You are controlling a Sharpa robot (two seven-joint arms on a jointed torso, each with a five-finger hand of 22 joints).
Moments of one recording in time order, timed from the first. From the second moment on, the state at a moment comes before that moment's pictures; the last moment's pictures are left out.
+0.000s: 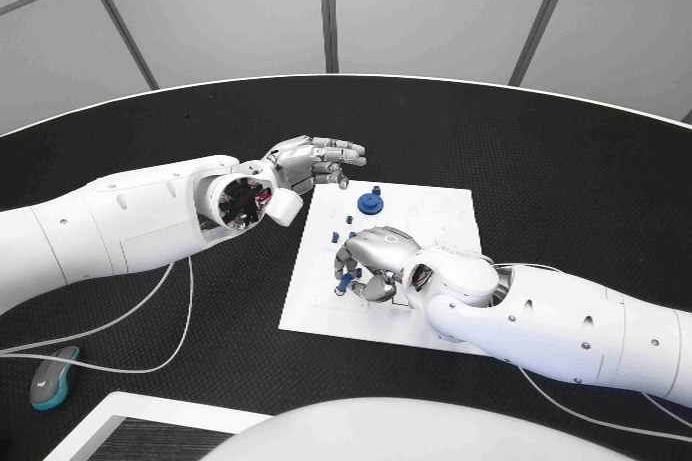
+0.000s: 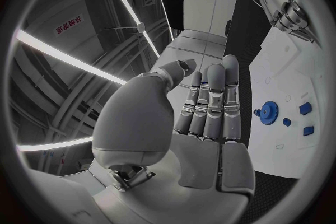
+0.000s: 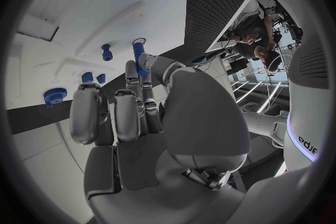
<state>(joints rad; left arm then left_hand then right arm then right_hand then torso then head) 1.21 -0.83 -0.06 1.39 0.09 0.04 0.14 1.34 -0.17 0.53 -0.03 0.33 0.89 0.20 0.29 0.38 1.02 0.13 0.33 0.15 1.08 0.05 1.16 0.40 0.17 1.00 0.13 0.96 0.57 1.05 -0.48 -0.10 1.52 -1.72 -0.24 -0.16 1.38 -0.16 0.65 -0.01 0.20 1.06 0.11 0.28 0.43 1.24 0.05 0.21 0.25 1.47 -0.04 1.39 1.20 0.05 1.46 0.07 1.34 1.31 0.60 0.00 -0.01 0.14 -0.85</state>
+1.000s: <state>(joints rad) 1.21 -0.82 -0.06 1.39 0.09 0.04 0.14 1.34 -0.17 0.53 -0.03 0.33 0.89 0.20 0.29 0.38 1.02 0.13 0.33 0.15 1.08 0.05 1.16 0.40 0.17 1.00 0.13 0.96 0.57 1.04 -0.46 -0.10 1.50 -1.72 -0.22 -0.17 1.37 -0.16 0.65 0.00 0.20 1.06 0.11 0.28 0.46 1.24 0.05 0.21 0.25 1.47 -0.04 1.39 1.20 0.05 1.46 0.07 1.33 1.31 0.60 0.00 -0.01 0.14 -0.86</state>
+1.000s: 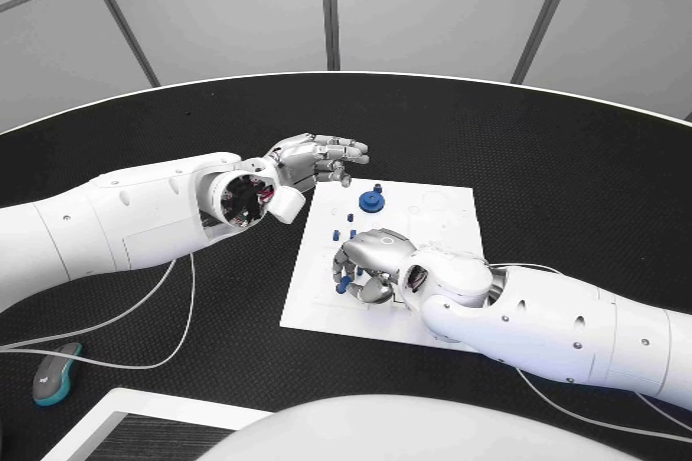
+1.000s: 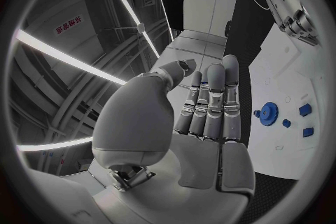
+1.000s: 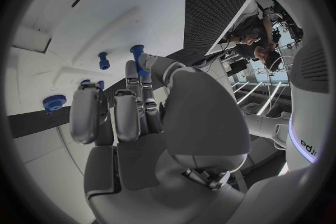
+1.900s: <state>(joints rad) 1.21 -0.82 -0.06 1.39 0.09 0.05 0.13 1.34 -0.17 0.53 -0.03 0.33 0.89 0.20 0.29 0.38 1.02 0.13 0.33 0.15 1.08 0.05 1.16 0.40 0.17 1.00 0.13 0.95 0.57 1.04 -0.45 -0.11 1.49 -1.74 -0.23 -0.16 1.28 -0.23 0.57 0.02 0.24 0.89 0.17 0.18 0.47 1.06 0.10 0.12 0.24 1.47 0.01 1.39 1.18 0.05 1.47 0.10 1.26 1.31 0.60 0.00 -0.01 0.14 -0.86</state>
